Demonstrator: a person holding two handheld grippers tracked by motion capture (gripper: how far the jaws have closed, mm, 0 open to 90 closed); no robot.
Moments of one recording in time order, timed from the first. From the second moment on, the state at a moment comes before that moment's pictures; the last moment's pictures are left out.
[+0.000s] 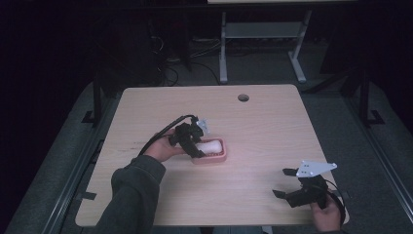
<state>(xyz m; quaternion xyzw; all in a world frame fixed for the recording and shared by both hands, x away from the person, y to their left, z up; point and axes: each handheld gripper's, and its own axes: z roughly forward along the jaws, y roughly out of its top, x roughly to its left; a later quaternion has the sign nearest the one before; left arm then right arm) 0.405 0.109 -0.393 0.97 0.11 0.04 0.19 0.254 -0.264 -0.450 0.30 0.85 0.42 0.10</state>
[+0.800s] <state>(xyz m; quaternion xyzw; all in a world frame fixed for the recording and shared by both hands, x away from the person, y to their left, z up) 0.382 0.129 -0.389 0.97 0.12 0.04 0.21 0.257 -0.263 -0.452 0.30 0.85 0.41 0.10</state>
